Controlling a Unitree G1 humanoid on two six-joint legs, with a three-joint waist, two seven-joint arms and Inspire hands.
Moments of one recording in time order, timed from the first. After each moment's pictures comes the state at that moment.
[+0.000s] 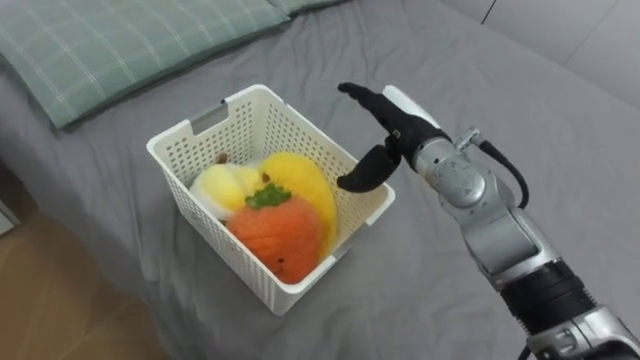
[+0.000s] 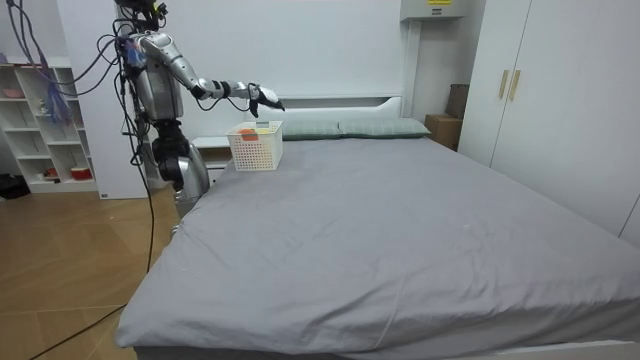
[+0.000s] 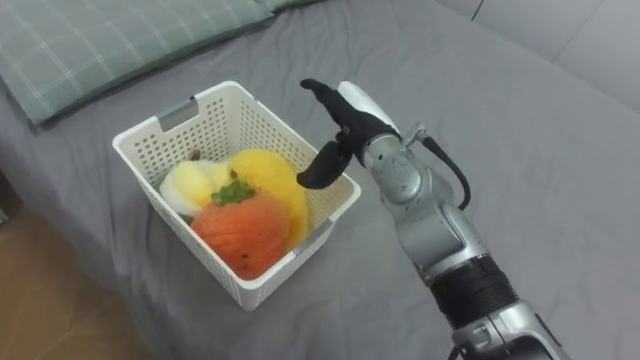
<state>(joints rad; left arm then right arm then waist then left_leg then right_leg) 0.16 0.22 0.14 0.84 0.44 0.24 0.15 -0.50 -0.31 0.32 0.28 -0.22 0.24 0.13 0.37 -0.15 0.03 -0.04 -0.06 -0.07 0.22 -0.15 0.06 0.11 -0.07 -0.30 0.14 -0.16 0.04</state>
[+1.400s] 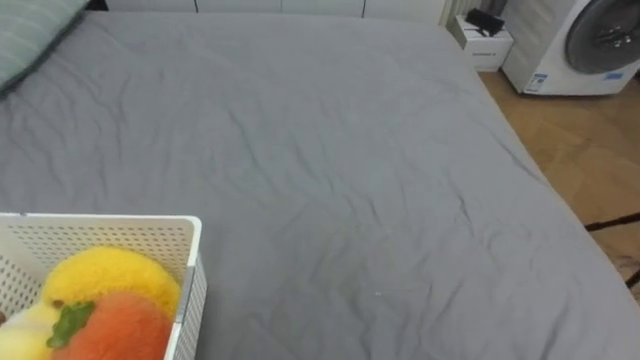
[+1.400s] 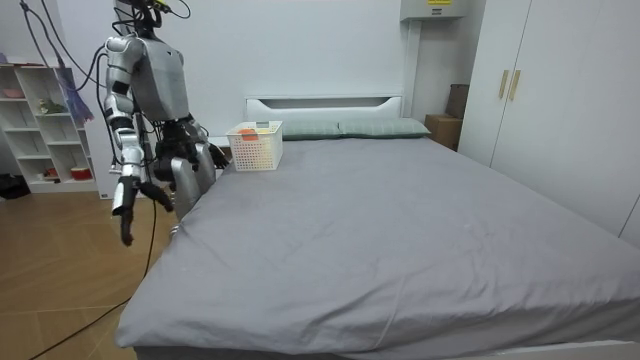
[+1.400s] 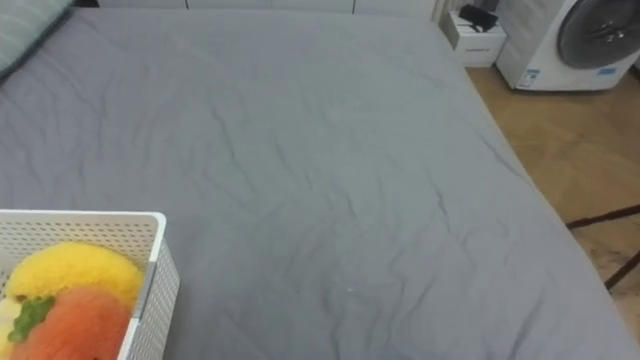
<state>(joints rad) 0.32 0.17 0.25 0.99 0.35 0.09 0.27 0.26 -0.30 -0.35 1.00 0.43 0.01 -0.32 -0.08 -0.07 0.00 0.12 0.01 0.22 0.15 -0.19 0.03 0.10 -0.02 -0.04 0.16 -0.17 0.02</state>
